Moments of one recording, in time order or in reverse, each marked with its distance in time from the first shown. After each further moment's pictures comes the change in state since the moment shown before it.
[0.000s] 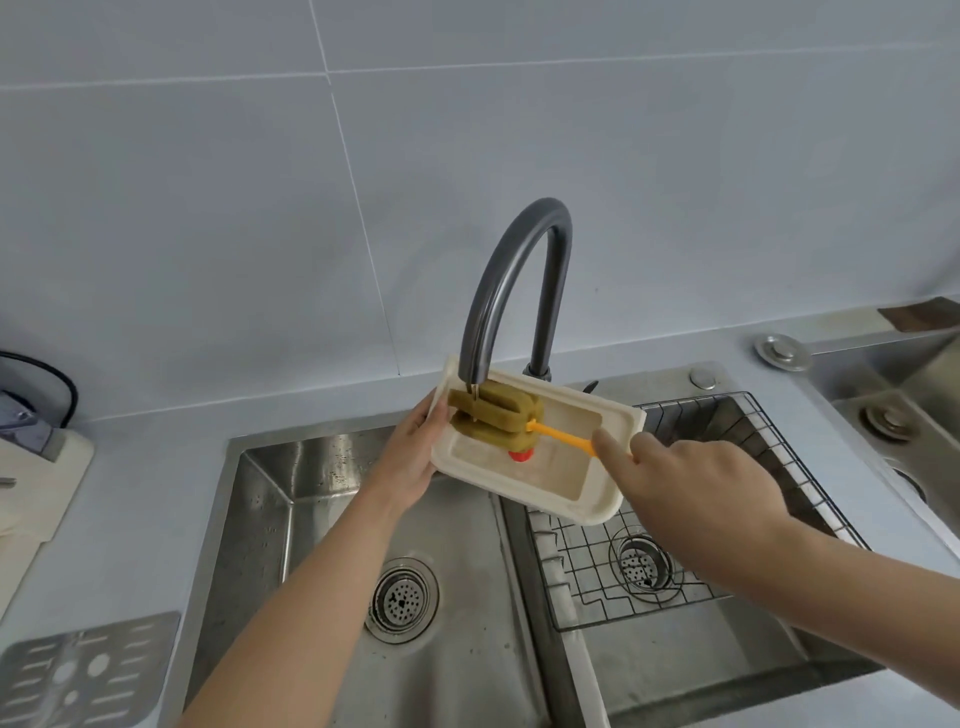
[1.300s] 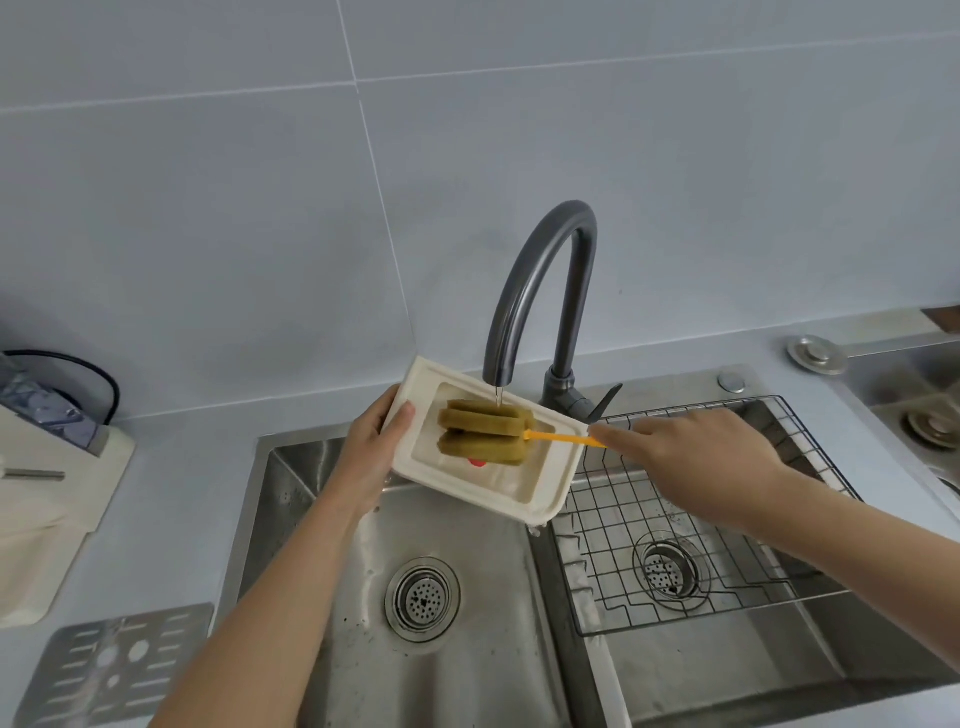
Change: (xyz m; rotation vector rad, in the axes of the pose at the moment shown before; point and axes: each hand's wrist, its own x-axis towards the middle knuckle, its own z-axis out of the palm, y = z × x) left_hand -0.029 0.027 -0.041 0.281 0.236 0.106; right_hand 0.036 0.021 0.017 0.059 0.126 -0.113
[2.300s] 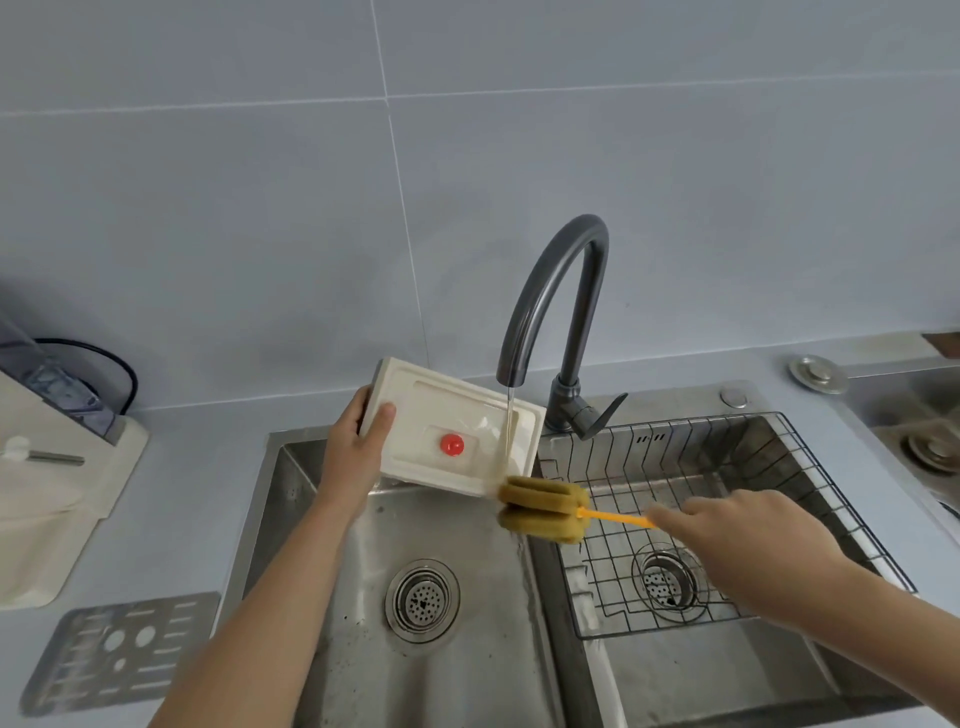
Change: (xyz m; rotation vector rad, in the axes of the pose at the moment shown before) left_hand -0.016 0.001 -0.015 0.126 0.251 0.134; right_hand -0.052 -0.013 0.017 -0.001 -0.244 0.052
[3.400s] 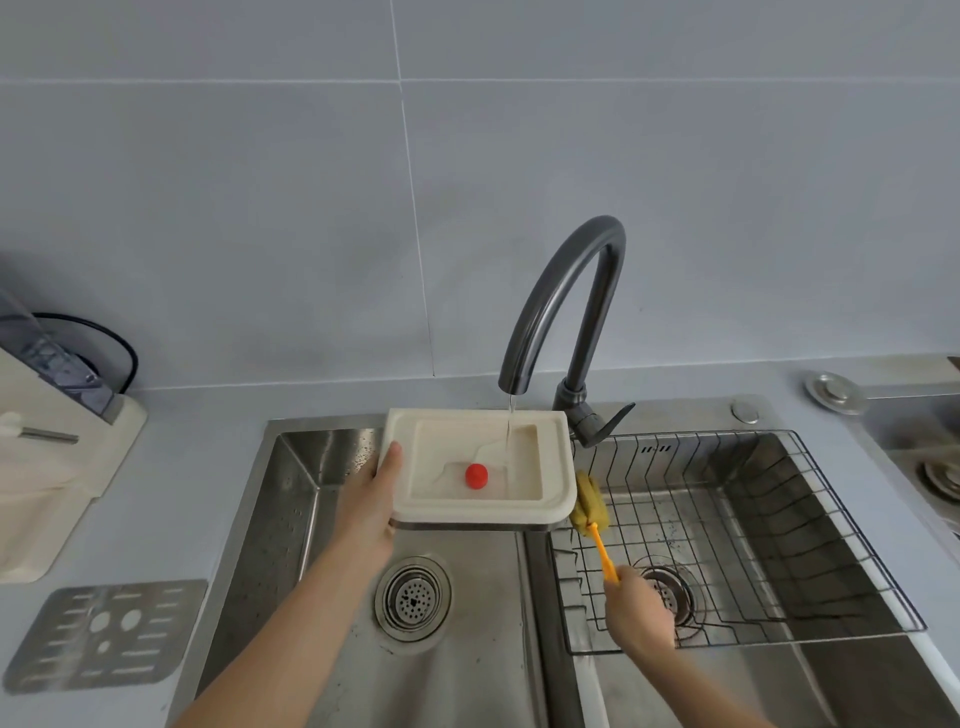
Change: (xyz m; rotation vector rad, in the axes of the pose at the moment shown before) left_hand -0.035 -0.008 0.029 -0.374 0.188 -0.528; right_hand 0.076 -0.075 0.150 1.031 -0.144 0.787
